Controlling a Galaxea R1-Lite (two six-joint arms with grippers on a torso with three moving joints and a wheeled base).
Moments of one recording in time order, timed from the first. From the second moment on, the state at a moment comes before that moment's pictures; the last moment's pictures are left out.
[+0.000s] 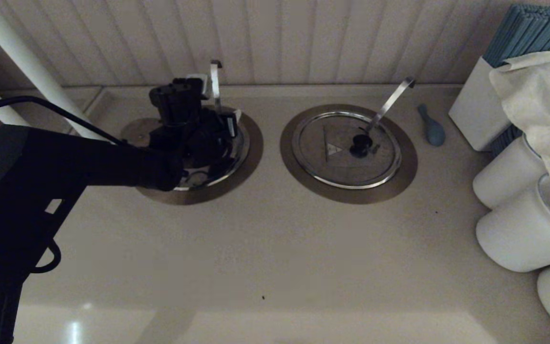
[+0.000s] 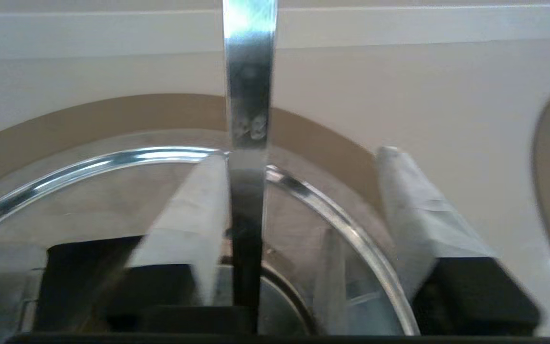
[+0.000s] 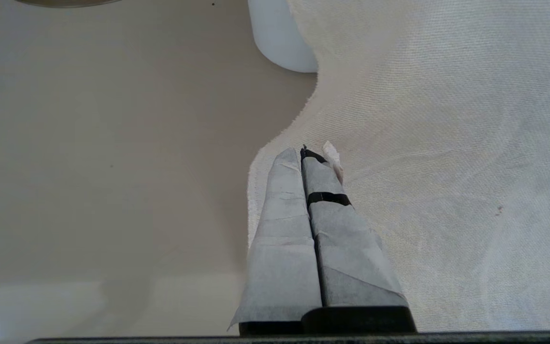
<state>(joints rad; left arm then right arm) -0.35 2.20 -1.67 -0.64 0.11 -0.01 0.00 0.00 0.00 -0.01 -0.03 0.05</state>
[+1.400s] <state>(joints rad) -0.21 2.02 -1.57 -0.48 0.10 0.10 0.00 0.00 0.00 -0.01 -0.03 0.05</state>
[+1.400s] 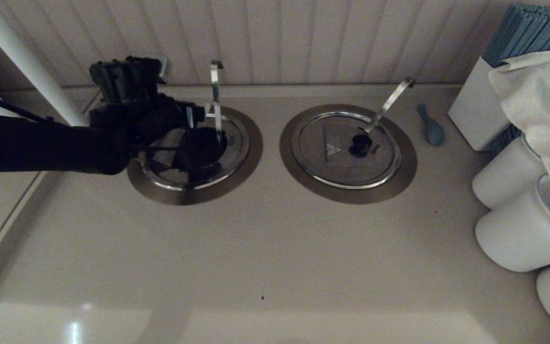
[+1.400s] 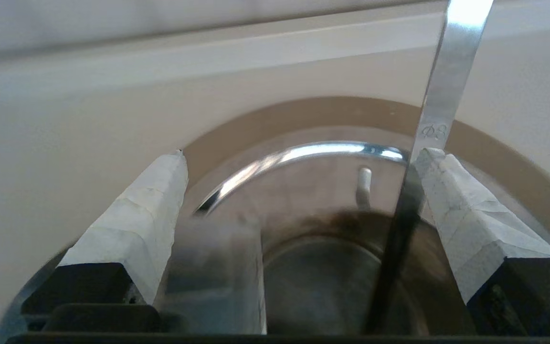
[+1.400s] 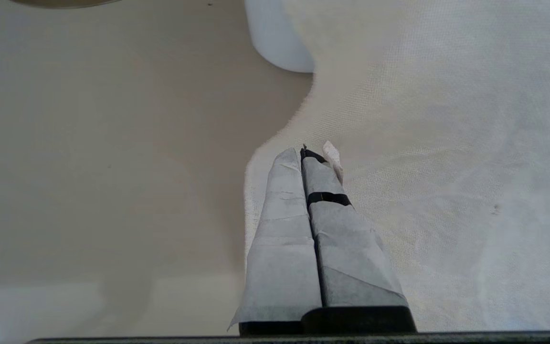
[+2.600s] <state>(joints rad) -0.01 1.56 -1.02 -0.48 0.04 -0.57 0.00 0.00 0.00 -0.01 -0.03 0.06</state>
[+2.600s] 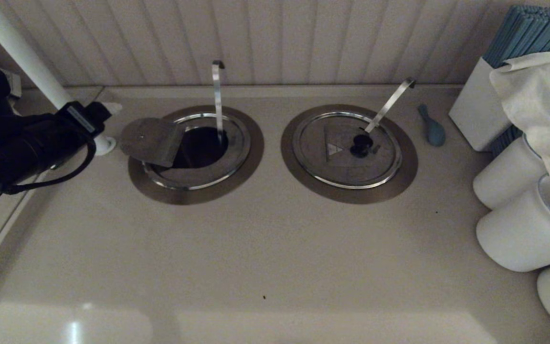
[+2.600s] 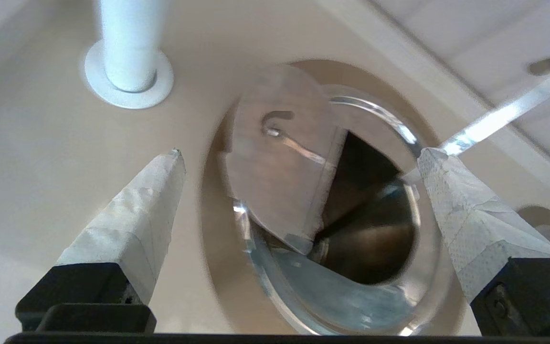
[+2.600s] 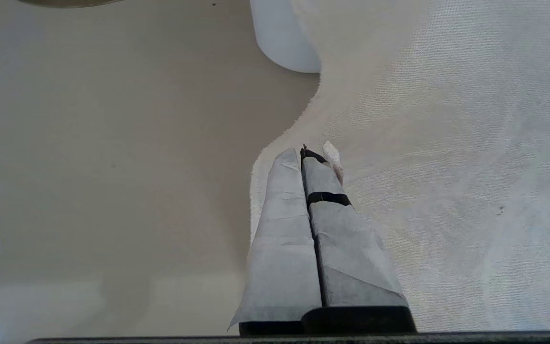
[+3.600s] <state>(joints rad) 0.04 1.80 -1.06 -0.64 -0.14 -0.57 0.00 0.00 0.00 -0.01 -0.03 0.06</state>
